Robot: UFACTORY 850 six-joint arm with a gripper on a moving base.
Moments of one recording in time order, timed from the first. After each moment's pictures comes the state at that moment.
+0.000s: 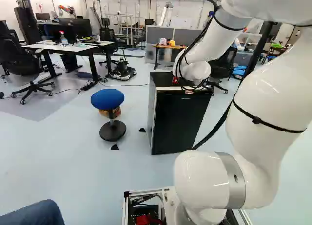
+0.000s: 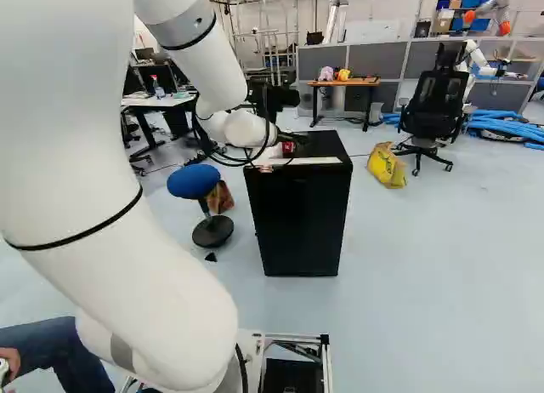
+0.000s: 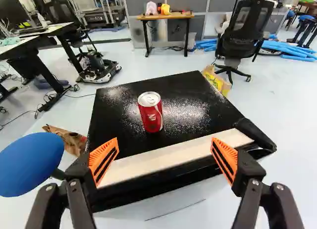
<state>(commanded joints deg) -10.4 -2.7 -39.2 4.1 29.8 0.0</state>
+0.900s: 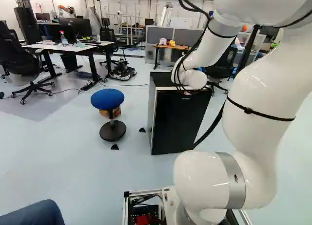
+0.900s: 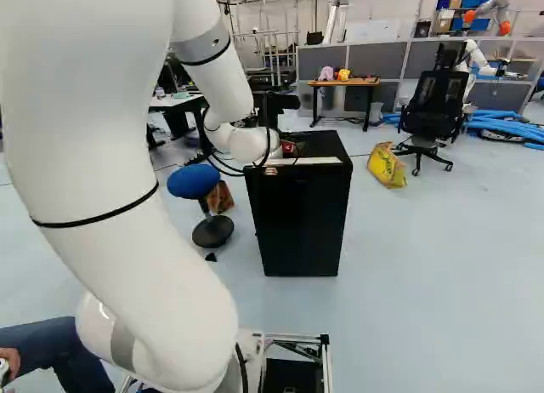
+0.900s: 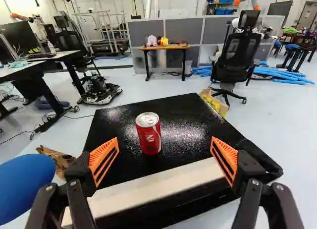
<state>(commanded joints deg) -10.4 -8.1 -38.9 4.0 44.1 0.0</state>
